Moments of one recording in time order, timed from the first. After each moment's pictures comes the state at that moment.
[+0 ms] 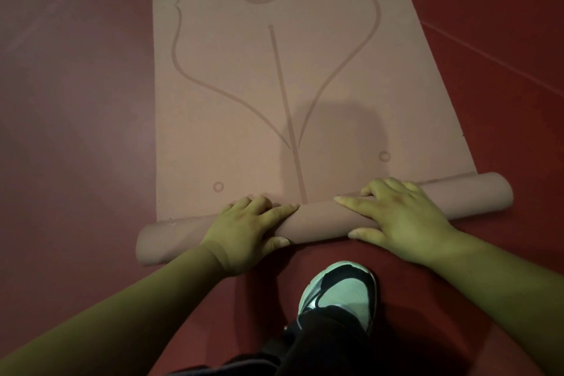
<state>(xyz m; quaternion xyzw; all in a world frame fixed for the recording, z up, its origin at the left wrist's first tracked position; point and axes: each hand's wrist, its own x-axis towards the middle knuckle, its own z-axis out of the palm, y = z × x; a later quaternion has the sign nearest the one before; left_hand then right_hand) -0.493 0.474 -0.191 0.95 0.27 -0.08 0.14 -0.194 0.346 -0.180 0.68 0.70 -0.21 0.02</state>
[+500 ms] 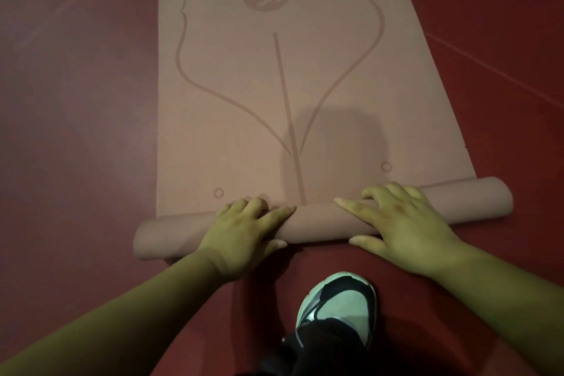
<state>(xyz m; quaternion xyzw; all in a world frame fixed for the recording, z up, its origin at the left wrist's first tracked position) -0.491 0.478 -0.191 0.95 0.29 -0.06 0.09 -0.191 0.349 -0.181 0.67 0.72 -0.17 0.02</state>
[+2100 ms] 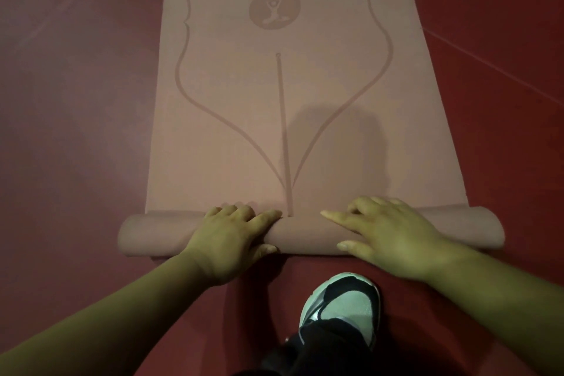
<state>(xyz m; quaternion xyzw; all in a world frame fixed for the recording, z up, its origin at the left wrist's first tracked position) -0.511 0.488 -0.176 0.94 0.30 -0.14 0.07 -0.216 0.365 -0.153 0.62 0.71 -0.32 0.12</state>
